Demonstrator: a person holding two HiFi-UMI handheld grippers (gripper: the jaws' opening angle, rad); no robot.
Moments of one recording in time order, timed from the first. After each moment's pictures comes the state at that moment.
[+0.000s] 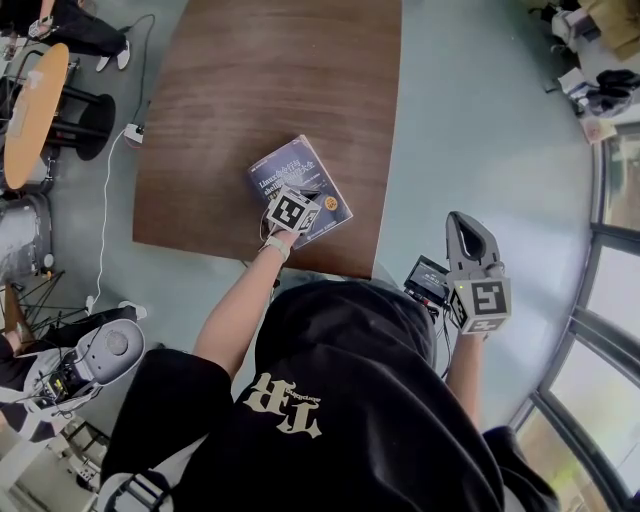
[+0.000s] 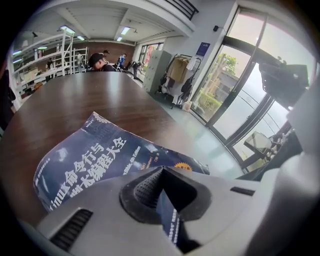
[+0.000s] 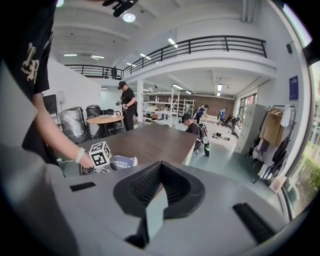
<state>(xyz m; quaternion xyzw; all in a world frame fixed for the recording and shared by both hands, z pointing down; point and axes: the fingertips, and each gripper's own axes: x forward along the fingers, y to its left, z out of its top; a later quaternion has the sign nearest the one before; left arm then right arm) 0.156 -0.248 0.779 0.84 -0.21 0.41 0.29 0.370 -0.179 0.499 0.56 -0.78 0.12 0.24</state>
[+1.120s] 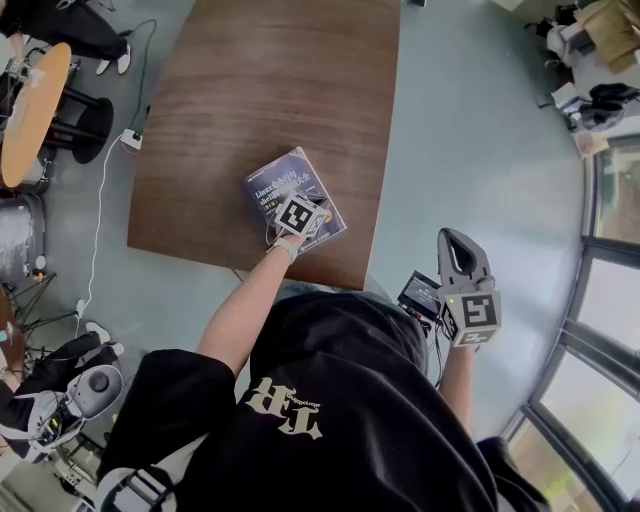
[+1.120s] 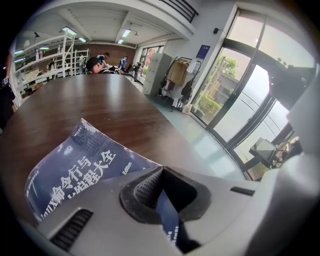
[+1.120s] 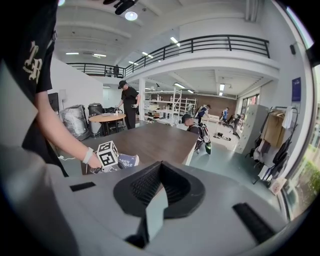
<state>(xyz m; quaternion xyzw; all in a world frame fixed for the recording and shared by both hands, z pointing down) 0.184 -0.258 0.780 0.84 -0.22 0.40 0.29 0.369 -0.170 0.498 0.56 -0.78 0.12 0.25</state>
